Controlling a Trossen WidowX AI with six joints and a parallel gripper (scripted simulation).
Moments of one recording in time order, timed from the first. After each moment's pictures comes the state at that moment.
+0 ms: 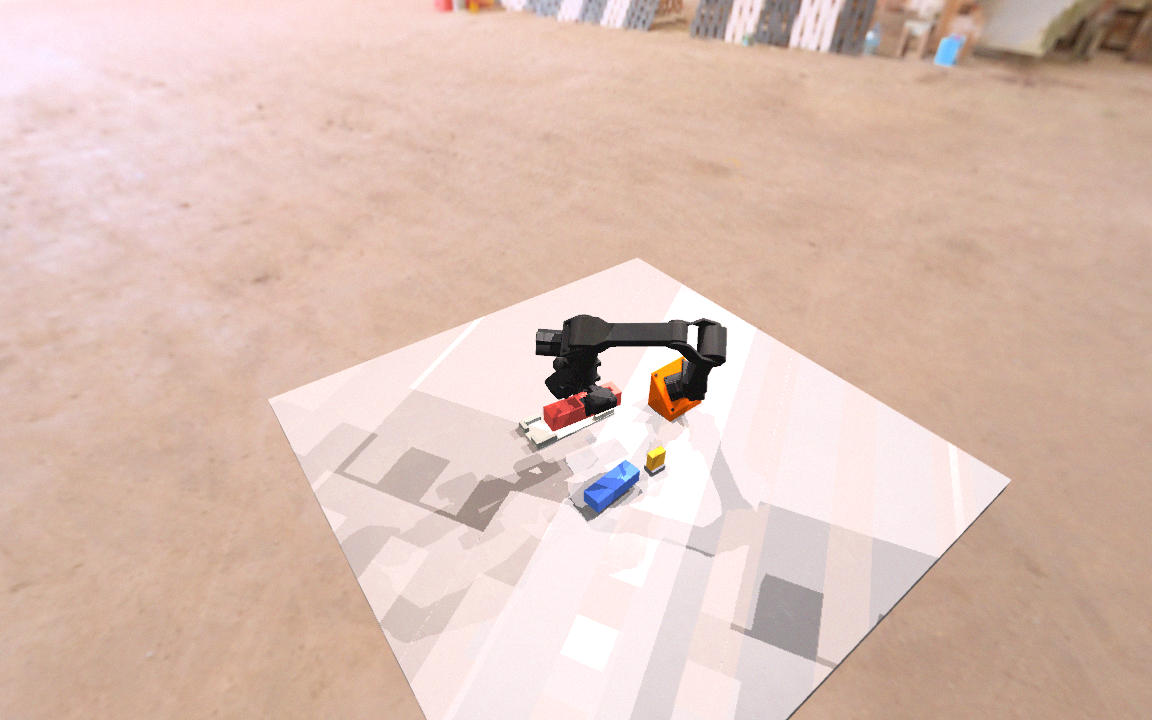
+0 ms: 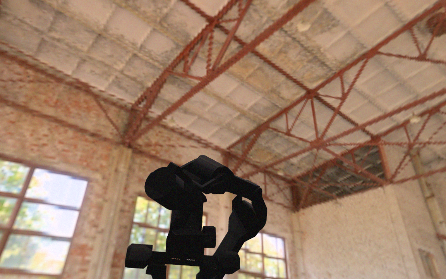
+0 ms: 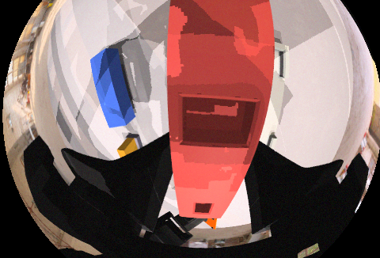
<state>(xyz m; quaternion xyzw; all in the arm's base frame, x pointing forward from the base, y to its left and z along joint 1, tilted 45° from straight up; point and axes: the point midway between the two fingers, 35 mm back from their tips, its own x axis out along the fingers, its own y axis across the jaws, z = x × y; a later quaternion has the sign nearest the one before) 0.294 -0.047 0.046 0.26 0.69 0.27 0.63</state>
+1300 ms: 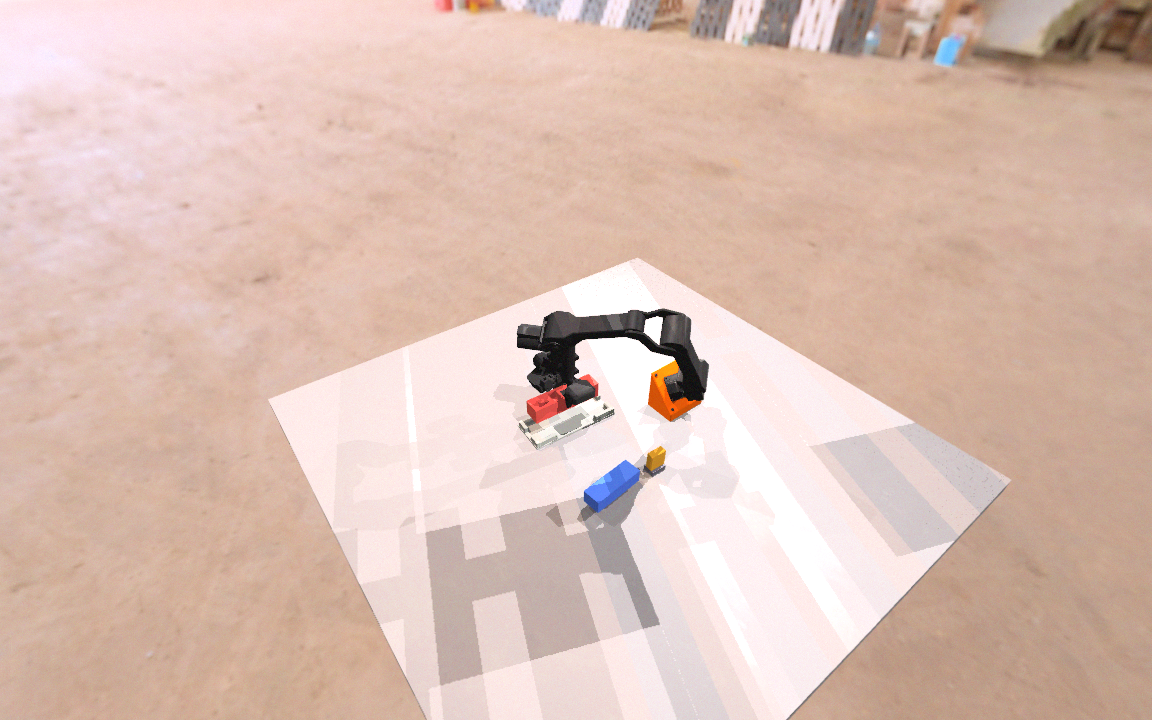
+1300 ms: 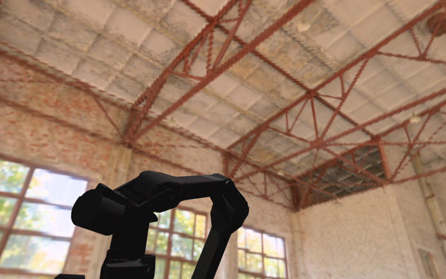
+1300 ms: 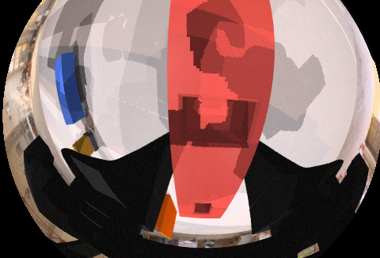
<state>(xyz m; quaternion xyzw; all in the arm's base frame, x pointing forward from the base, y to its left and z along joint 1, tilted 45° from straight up) 0.289 -0.081 -0.053 0.24 0.68 0.29 0.63</state>
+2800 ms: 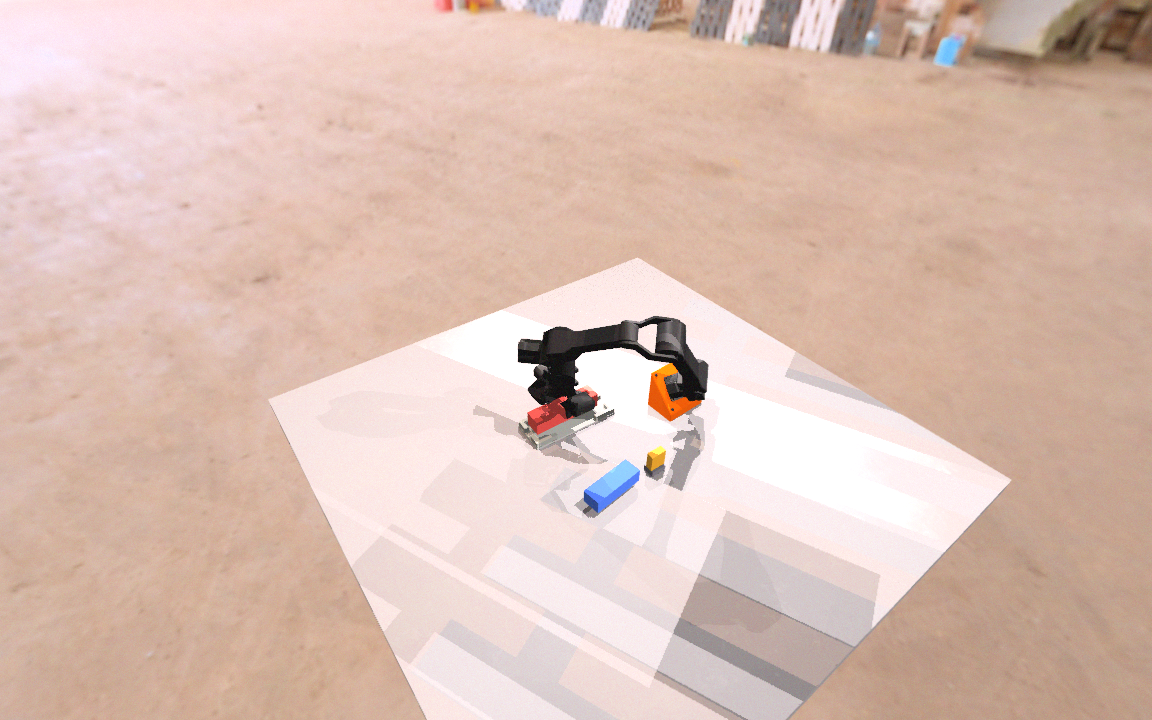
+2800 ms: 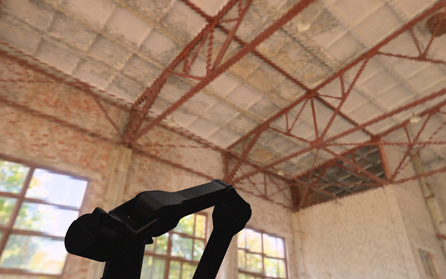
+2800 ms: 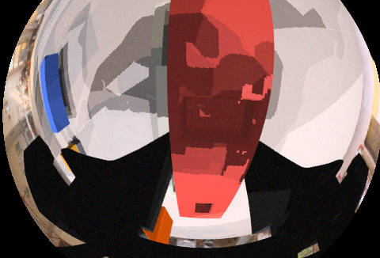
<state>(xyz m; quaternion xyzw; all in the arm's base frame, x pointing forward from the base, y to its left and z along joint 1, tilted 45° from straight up) 0.284 -0.055 -0.083 0.23 0.68 0.30 0.63</state>
